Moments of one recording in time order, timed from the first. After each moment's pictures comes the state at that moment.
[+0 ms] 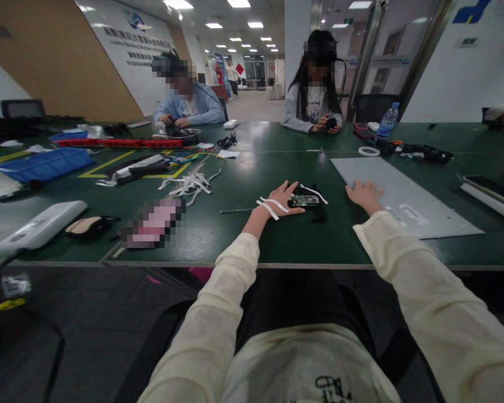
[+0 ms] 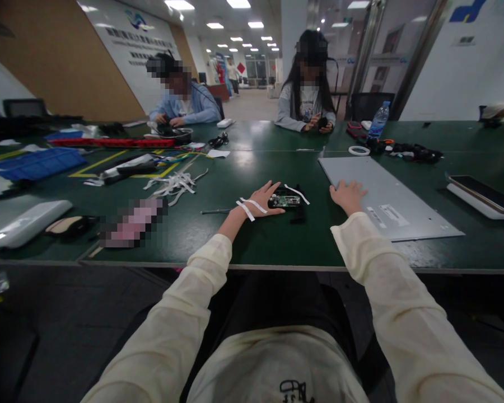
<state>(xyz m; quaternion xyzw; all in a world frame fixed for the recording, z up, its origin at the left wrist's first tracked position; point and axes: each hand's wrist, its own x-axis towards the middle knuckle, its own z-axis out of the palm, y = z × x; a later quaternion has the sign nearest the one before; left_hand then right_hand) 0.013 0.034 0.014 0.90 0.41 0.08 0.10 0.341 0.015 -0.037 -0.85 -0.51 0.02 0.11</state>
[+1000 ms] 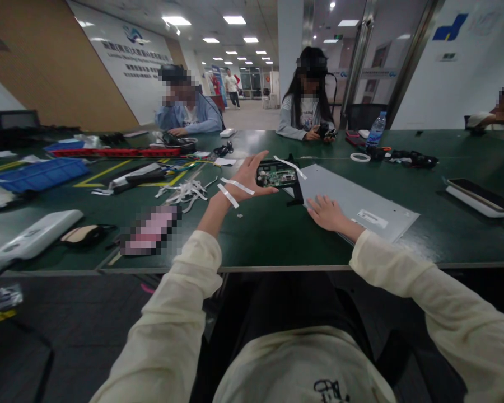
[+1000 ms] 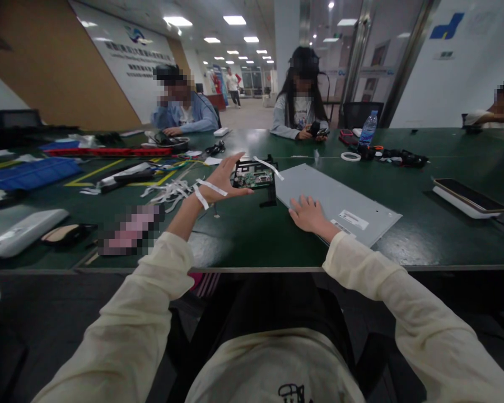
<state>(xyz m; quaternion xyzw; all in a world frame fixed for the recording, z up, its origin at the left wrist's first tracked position) -0.046 0.037 0.115 0.90 0.30 0.30 0.01 0.230 -0.047 -0.012 -0.66 -0.75 -0.03 0.05</state>
